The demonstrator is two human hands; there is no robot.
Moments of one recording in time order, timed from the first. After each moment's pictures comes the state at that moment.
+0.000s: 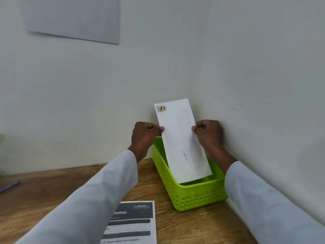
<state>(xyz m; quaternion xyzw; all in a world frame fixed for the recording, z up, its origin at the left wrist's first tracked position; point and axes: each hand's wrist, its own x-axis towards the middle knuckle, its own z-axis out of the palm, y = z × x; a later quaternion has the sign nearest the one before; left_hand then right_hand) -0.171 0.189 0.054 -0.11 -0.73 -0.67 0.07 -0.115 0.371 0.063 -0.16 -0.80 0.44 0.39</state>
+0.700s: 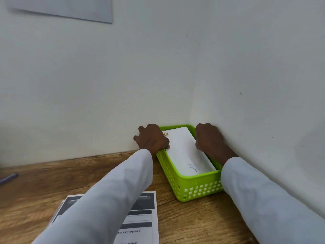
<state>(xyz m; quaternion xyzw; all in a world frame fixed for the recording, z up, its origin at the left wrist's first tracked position) -0.167 0.215 0.027 -0.08 -0.95 -0.29 0.08 -0.114 0.373 0.037 -0.17 -0.97 -0.01 0.17</state>
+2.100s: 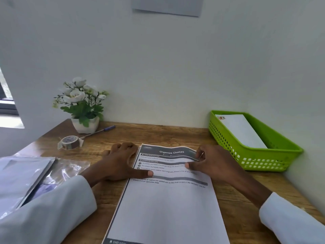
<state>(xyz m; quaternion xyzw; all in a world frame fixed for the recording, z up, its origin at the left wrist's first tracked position) -0.022 -0.081 -0.042 -0.10 -0.99 -0.10 -0.08 -0.005 0.205 -0.017 0.04 -0.98 0.18 0.07</state>
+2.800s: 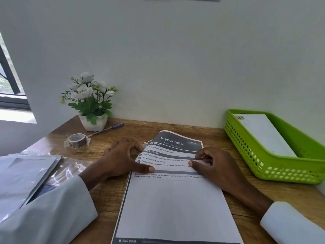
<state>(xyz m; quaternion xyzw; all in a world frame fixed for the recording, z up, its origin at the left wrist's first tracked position) -0.039 -0.097 -0.049 -0.04 -0.96 -0.29 -0.03 -0.041 0.200 -0.062 0.14 -0.93 0.31 0.16</state>
